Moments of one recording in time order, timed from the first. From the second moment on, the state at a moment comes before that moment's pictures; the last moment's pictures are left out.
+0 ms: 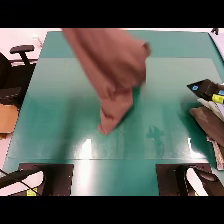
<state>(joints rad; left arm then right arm) 0.04 -1.23 1.94 0.71 -1.19 -1.44 -0.34 -0.70 0.88 -0.86 1.13 1.38</state>
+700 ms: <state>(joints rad) 0.10 -1.19 1.45 1.25 -1.16 -1.50 0.04 -1.27 0.82 -0.74 1.04 1.19</state>
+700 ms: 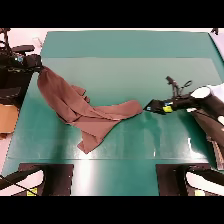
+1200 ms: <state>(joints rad) 0.10 -1.19 1.44 1.27 -1.16 -1.48 0.10 -1.53 1.01 -0.63 0.99 1.10</state>
